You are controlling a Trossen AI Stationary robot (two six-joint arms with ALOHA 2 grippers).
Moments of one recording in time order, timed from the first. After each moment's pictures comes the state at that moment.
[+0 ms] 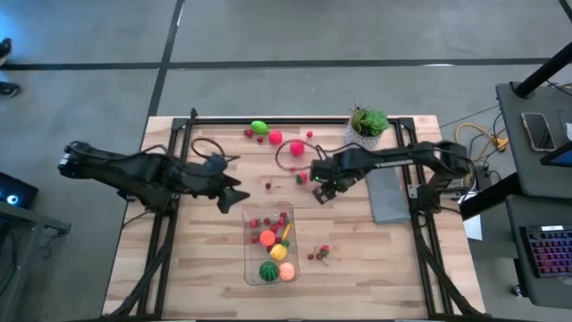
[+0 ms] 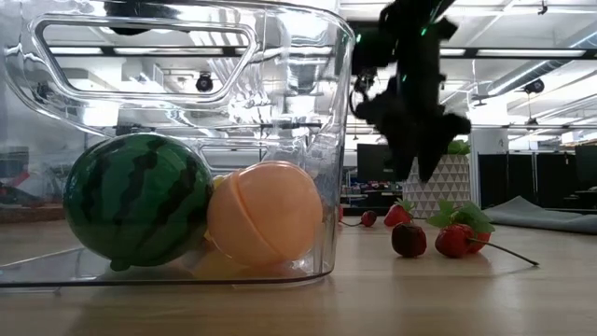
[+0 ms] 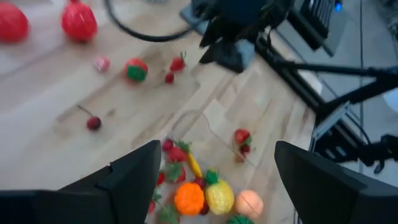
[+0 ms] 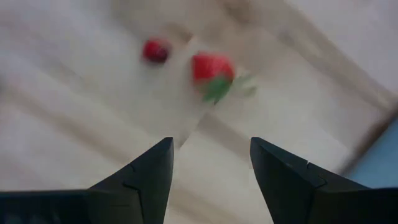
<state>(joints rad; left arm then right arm) -0.21 0.99 1.08 -0.69 -0.30 -0.90 -0.10 1.72 1.22 -0.98 0.04 0.86</state>
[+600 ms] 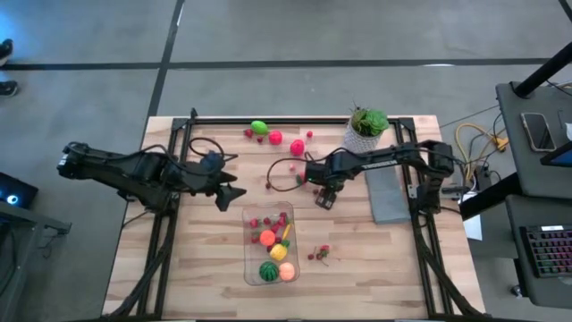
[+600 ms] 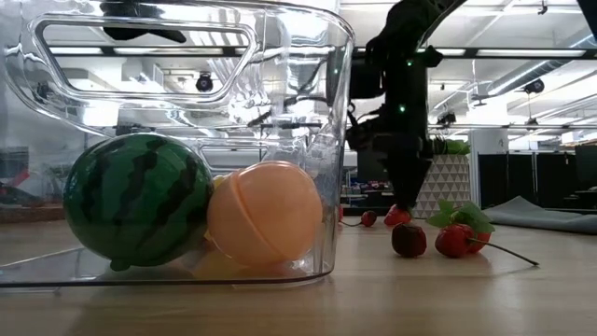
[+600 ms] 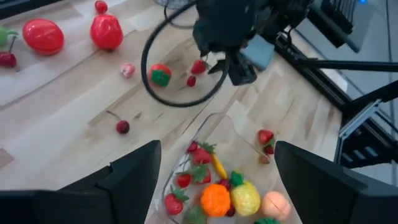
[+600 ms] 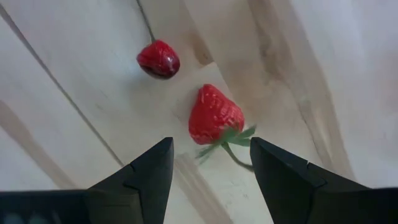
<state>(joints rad) -0.20 0.97 1.07 -0.75 -0.34 -0.85 -0.13 1.84 1.21 -0.89 0.08 0.34</state>
